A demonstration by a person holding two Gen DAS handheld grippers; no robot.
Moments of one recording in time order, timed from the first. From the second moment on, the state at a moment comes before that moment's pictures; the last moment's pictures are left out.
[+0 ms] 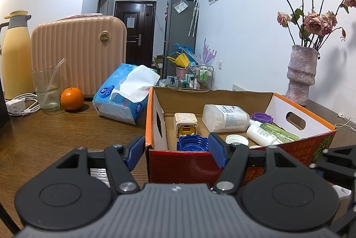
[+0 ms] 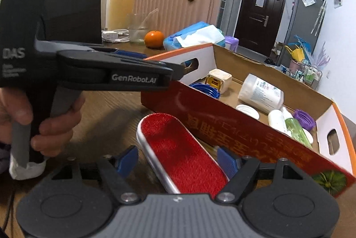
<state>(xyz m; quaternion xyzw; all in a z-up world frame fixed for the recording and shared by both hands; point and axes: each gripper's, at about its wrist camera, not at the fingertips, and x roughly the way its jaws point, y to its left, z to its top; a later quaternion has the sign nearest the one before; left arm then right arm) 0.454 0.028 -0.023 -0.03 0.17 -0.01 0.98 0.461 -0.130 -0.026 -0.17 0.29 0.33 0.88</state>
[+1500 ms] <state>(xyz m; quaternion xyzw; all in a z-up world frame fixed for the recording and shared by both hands) 0.455 0.028 -0.023 -0.03 0.17 -0.01 0.98 0.419 -0.261 0.069 -0.04 0.19 0.19 0.96</state>
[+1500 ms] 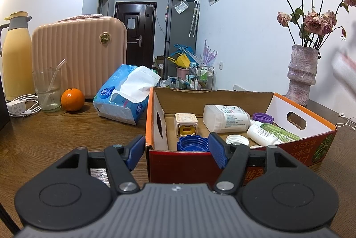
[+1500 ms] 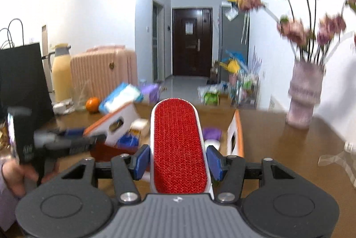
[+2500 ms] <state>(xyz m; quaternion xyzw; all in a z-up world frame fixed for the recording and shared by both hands) 0.455 0.029 -0.024 -0.03 0.17 -0.01 0.98 0.637 -0.075 0.012 -0.21 0.36 0.26 0.87</state>
